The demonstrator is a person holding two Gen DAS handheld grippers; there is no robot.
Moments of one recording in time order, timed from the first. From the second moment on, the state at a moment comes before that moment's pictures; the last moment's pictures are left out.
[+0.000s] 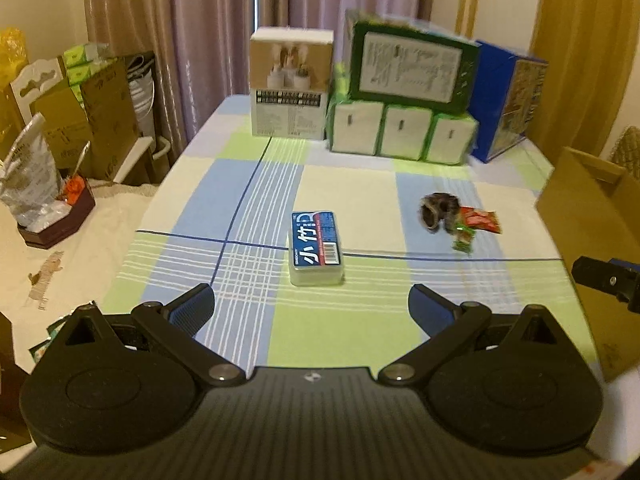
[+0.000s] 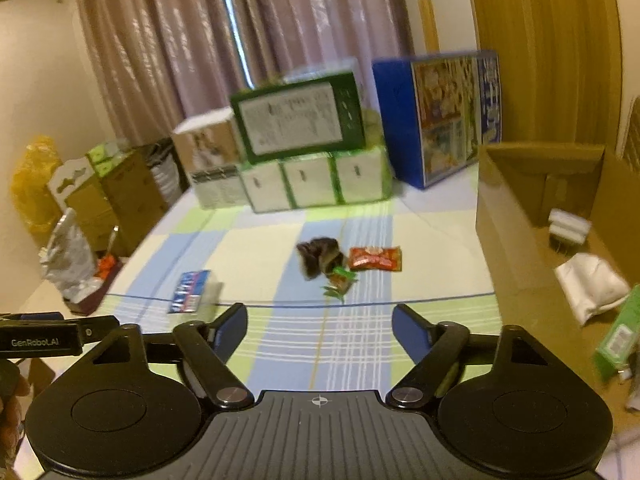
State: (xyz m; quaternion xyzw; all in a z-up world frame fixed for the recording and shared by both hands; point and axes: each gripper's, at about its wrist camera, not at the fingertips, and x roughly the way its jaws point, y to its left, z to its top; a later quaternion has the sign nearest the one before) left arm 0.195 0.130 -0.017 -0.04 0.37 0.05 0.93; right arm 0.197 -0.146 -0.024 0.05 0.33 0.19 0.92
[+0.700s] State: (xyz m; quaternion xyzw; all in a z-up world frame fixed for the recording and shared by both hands) left arm 0.305 0.134 -0.101 -0.02 0.38 0.05 0.92; right arm 0.303 -0.113 -0.116 0.03 0.36 0.19 0.91
